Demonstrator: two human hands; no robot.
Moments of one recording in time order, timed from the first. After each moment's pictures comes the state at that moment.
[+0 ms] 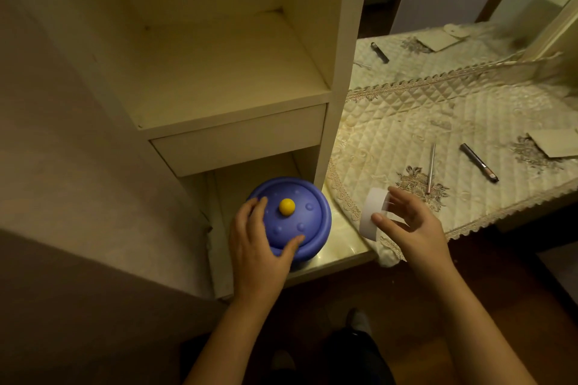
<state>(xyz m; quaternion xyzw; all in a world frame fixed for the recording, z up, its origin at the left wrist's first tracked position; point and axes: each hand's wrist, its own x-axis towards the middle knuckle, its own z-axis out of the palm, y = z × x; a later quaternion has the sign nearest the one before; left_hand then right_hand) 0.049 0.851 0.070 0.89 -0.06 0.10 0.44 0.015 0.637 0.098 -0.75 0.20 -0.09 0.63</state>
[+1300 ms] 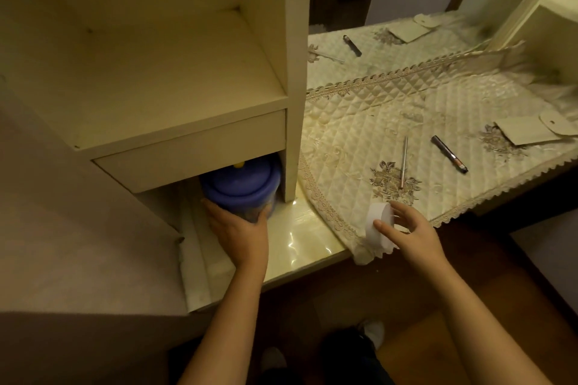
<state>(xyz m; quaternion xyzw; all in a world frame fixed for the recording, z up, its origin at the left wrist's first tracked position) 0.098 0.801 0.032 0.86 0.16 0.08 0.49 0.010 0.571 0.060 -0.80 0.28 -0.04 0.53</state>
